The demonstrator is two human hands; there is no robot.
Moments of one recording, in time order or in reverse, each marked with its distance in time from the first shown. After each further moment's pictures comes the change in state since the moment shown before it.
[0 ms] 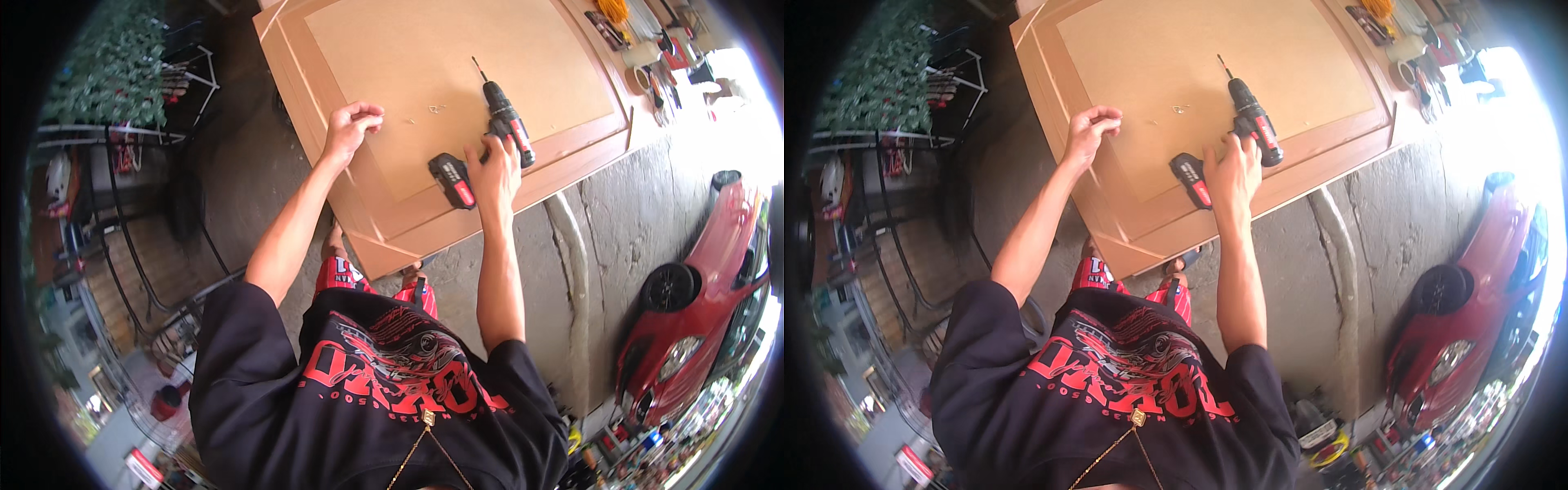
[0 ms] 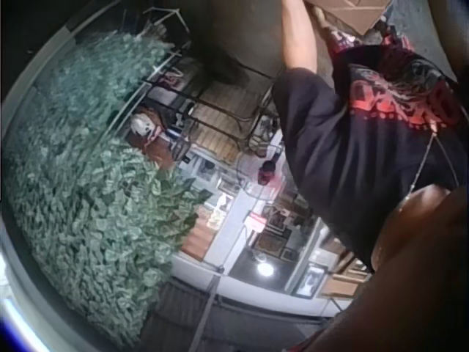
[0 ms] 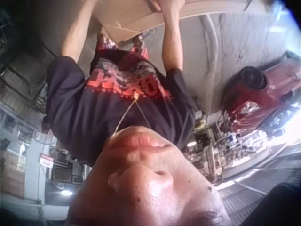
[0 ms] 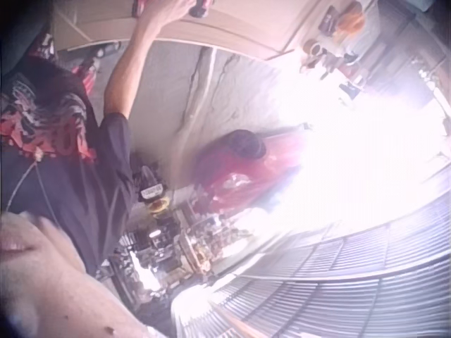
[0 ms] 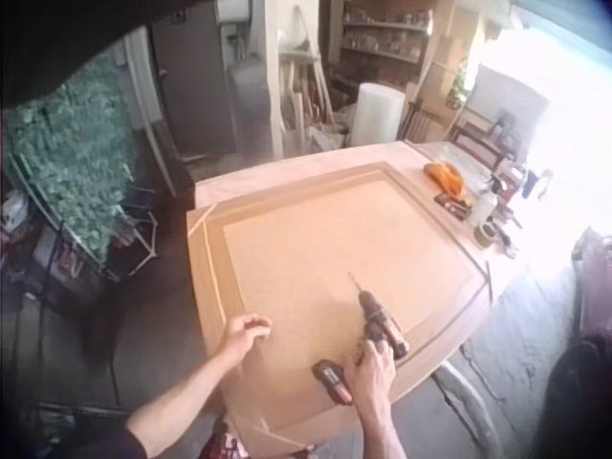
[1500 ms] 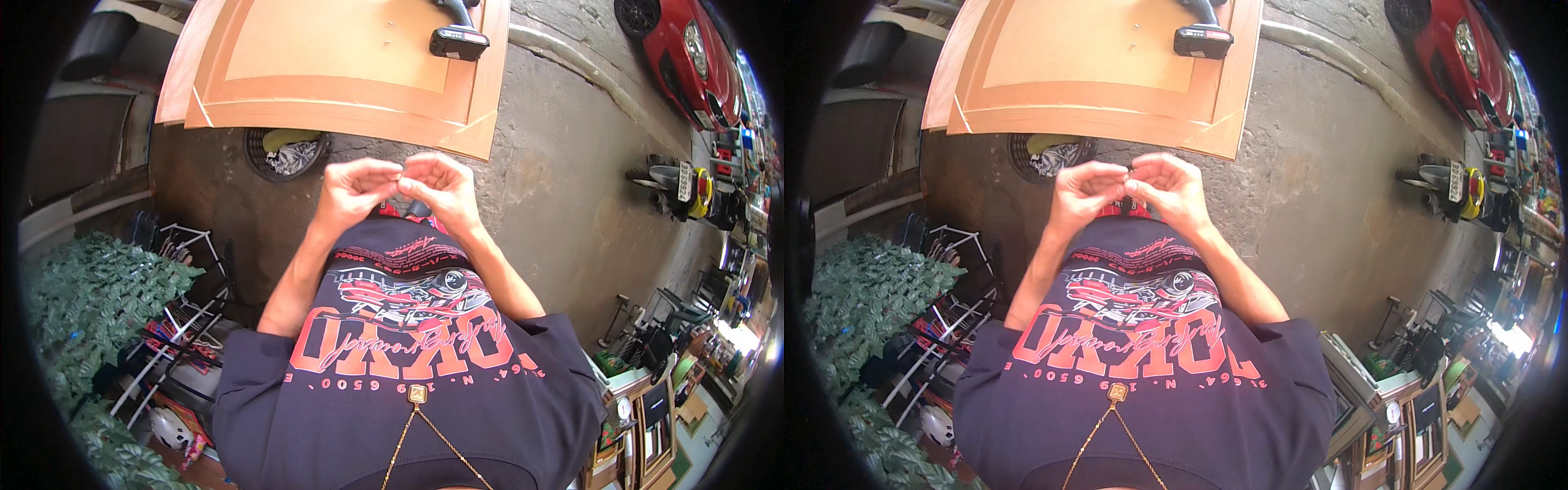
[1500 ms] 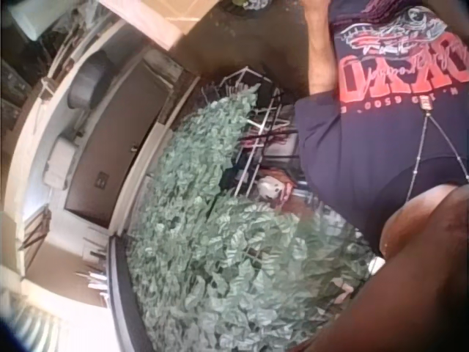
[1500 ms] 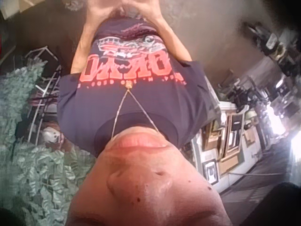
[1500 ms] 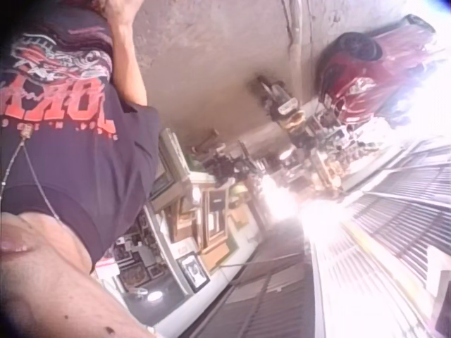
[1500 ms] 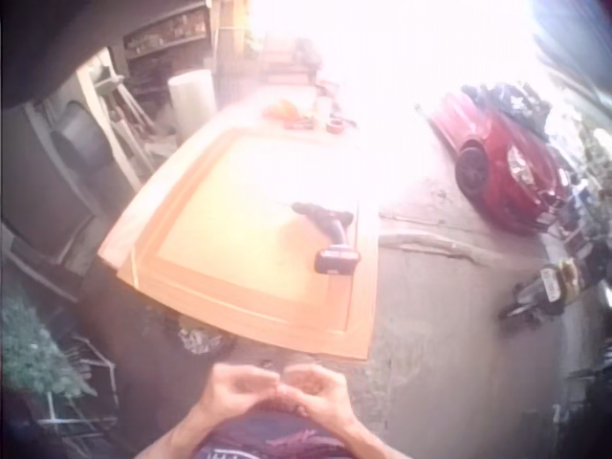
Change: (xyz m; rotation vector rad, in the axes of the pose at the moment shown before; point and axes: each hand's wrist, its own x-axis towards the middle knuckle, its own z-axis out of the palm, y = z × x) left_hand -0.107 0.114 -0.165 0.123 -1.088 -0.134; right_hand -0.198 -0.311 0.038 1.467 0.324 0.699
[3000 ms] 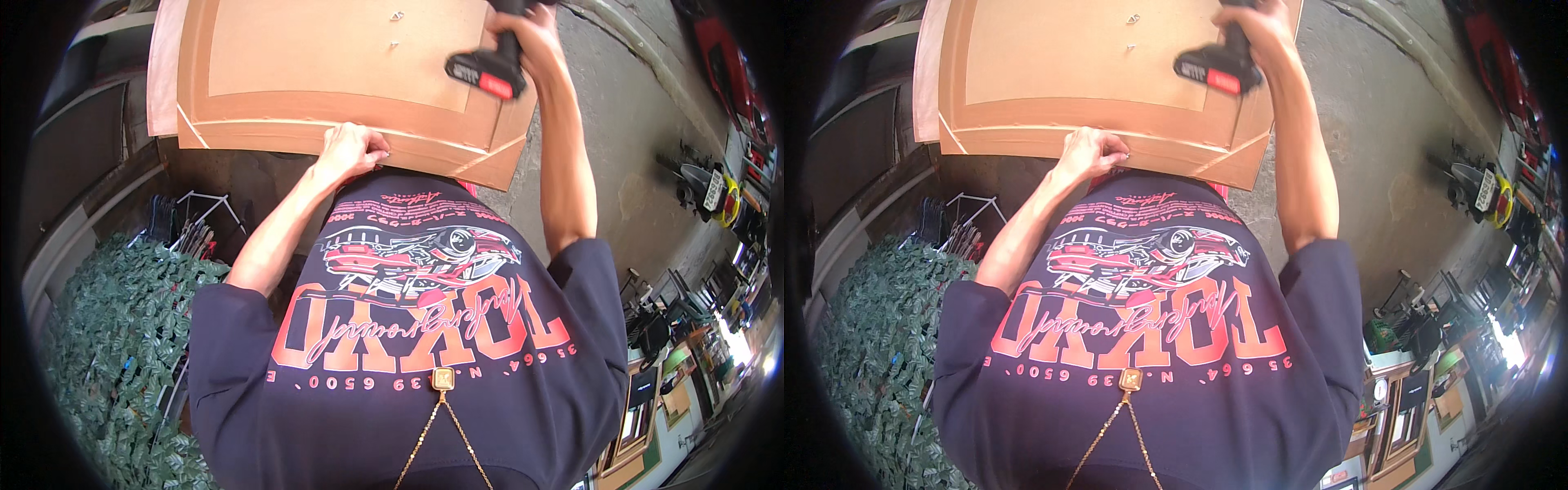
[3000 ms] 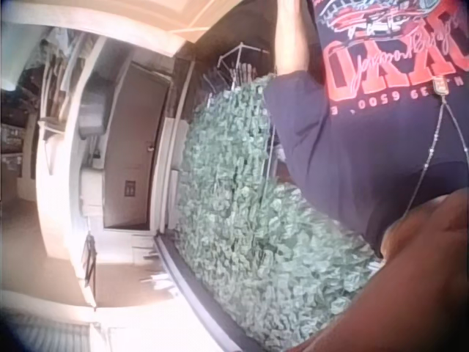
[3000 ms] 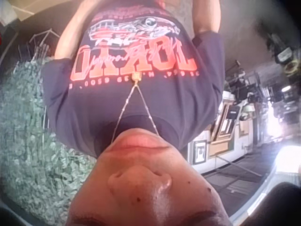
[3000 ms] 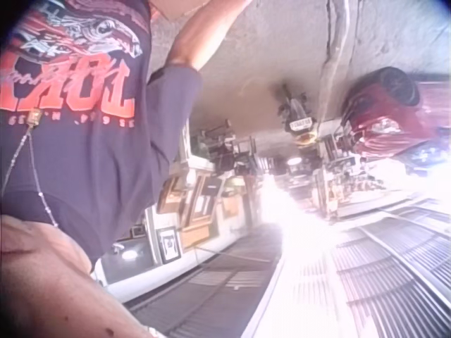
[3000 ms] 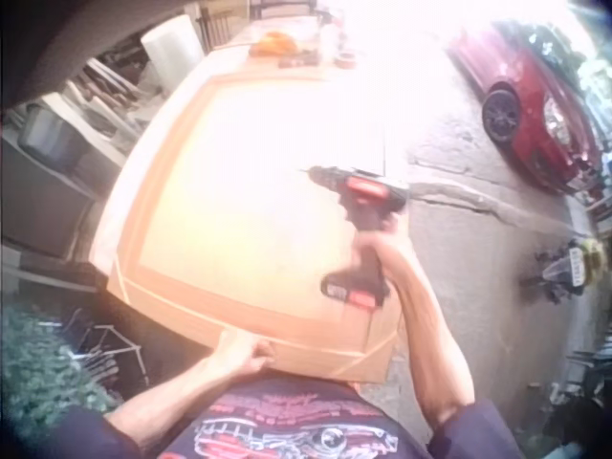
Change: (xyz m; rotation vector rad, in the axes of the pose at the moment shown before) left_hand 0.144 -0.043 -0.085 1.082 -0.301 -0.281; right_hand 0.297 -0.084 -0.113 -0.417 0.207 -0.007
